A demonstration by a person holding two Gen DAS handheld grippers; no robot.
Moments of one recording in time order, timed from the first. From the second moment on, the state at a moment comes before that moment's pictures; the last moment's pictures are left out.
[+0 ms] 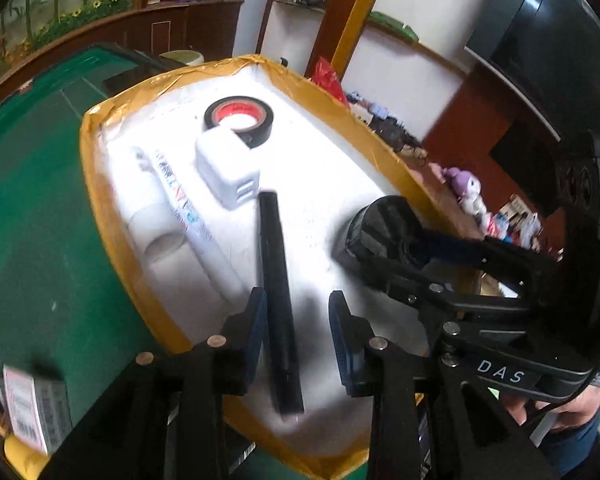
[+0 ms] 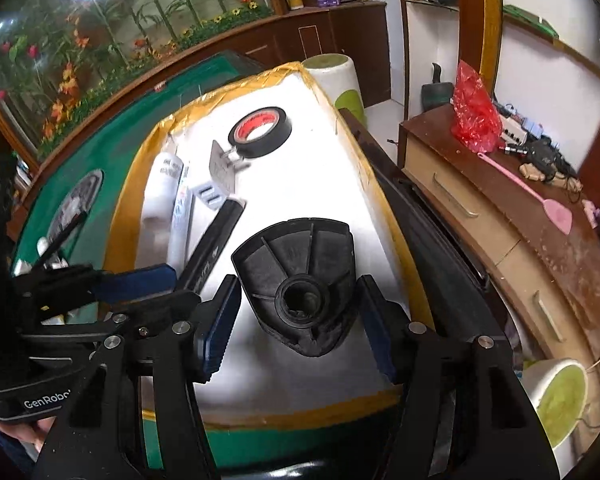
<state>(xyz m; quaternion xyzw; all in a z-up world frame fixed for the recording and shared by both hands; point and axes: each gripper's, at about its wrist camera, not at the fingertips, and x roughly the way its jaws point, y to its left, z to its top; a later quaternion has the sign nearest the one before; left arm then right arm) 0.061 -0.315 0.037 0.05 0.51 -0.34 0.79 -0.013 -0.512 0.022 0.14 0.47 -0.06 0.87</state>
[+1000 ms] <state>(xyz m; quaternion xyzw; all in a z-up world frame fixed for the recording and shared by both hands) 0.024 -0.150 0.097 -0.07 0.43 -0.30 0.85 -0.034 -0.433 0.088 0.11 0.38 0.01 0.92</state>
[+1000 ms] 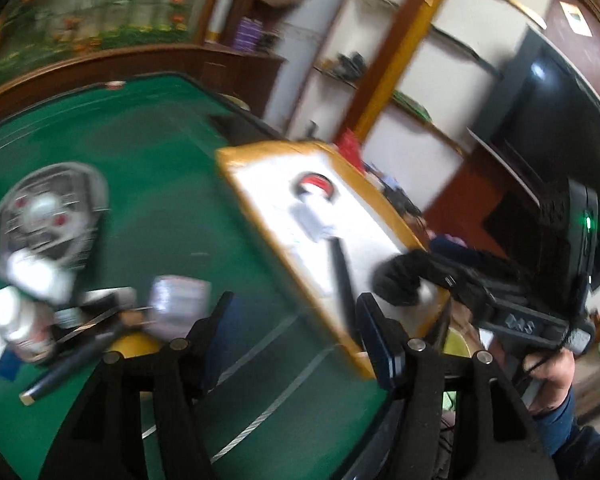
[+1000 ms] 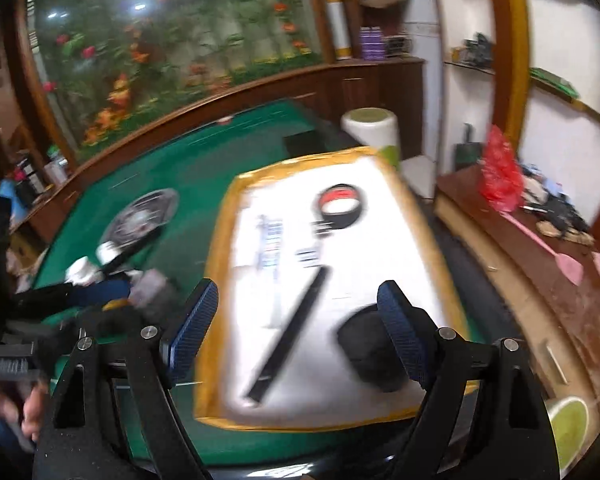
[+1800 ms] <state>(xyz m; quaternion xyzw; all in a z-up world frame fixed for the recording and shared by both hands) 0.092 0.045 0.018 -0.15 0.49 0.04 0.86 -0.038 -0.364 0.059 0.11 0.40 0.11 0.90</state>
